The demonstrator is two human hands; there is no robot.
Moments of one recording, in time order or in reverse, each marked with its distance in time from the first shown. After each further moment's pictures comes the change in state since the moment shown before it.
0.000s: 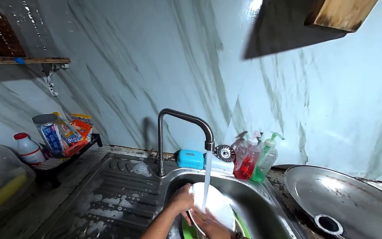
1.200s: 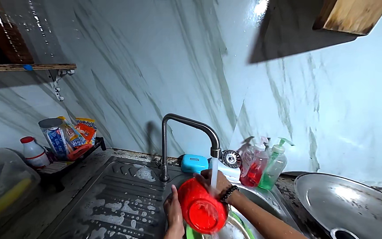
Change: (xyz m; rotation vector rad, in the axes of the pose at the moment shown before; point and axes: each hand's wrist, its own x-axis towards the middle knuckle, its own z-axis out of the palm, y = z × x) left_hand 0.005 -0.031 0.032 -1.036 0.732 0.014; right_hand 0.055 -0.014 -0.114 0.110 0.348 0.264
